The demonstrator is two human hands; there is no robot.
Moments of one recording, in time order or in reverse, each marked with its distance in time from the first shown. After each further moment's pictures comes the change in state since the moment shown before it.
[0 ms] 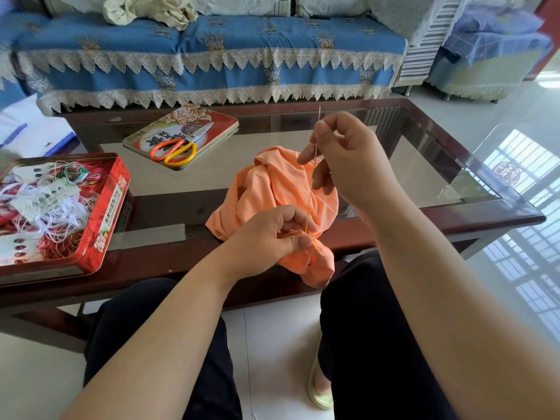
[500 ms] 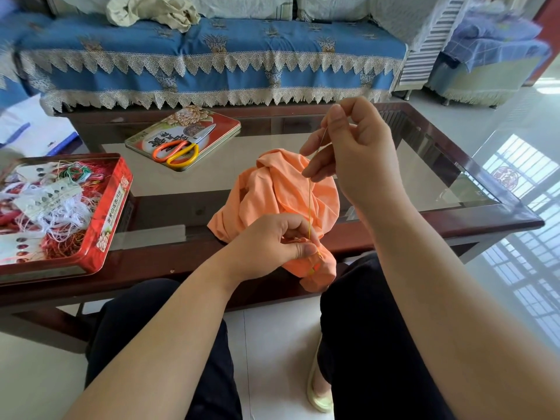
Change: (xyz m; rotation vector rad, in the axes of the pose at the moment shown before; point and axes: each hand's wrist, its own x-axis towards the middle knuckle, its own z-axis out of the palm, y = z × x) left_hand 0.001 -0.007 0.000 0.033 -0.018 0.042; right_hand -0.003 -0.014 0.004 0.207 0.069 -0.077
